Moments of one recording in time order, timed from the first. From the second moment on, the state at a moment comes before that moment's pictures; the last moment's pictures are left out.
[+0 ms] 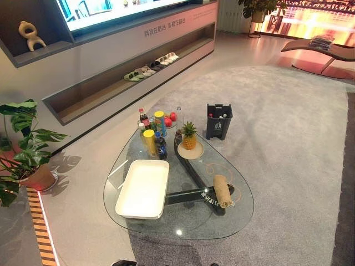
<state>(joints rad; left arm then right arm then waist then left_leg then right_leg) -0.04 0.28 -0.26 1.29 0.02 0.05 -0.09 -0.08 -0.28 0.26 1.35 -0.19 0.17 0.09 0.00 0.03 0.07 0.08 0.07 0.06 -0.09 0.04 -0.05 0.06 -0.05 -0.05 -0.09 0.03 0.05</state>
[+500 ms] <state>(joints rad) -0.32 0.29 -0.28 1.19 -0.23 -0.02 -0.01 -0.38 -0.31 0.32 1.34 -0.08 0.18 0.05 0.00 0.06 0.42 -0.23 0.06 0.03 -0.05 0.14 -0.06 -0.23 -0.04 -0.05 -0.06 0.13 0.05</state>
